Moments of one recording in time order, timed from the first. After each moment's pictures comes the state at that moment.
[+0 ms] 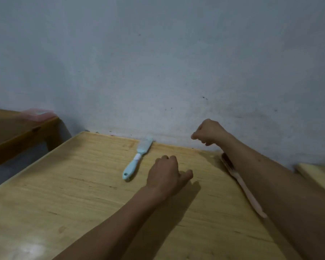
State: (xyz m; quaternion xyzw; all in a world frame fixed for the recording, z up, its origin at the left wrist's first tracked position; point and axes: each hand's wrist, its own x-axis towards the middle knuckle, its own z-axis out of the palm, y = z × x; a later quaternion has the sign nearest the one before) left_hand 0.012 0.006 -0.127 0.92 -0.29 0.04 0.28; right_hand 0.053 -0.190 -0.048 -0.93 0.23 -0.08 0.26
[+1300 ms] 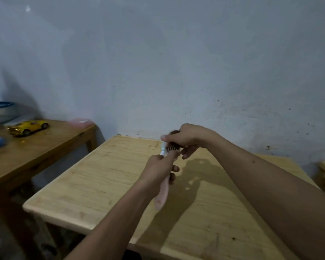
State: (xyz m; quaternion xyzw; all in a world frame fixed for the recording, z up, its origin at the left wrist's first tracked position) left_hand -0.024 0.099 -0.097 0.70 -0.06 -0.16 0.70; right_hand -0.005 -0.035 -0.010 -0.93 0.09 0.06 0.36
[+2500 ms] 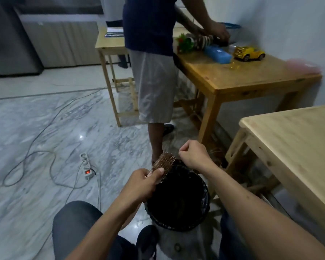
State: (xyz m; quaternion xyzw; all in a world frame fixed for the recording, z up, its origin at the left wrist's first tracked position) left_hand -0.253 0.493 -0.282 0.65 0.41 0.12 0.63; right_hand -0.083 0.412 -0.229 -0.89 -0.25 0.21 0.31
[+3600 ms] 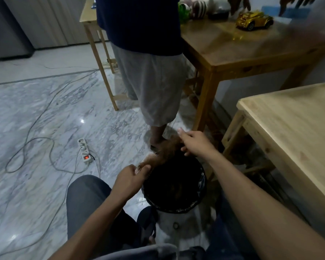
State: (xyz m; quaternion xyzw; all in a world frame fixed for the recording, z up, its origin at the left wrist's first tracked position) left_hand -0.252 0.509 -0.335 0.74 0.49 0.05 0.45; right_hand -0.033 0.404 -0.284 -0.83 -0.19 0.33 0.42
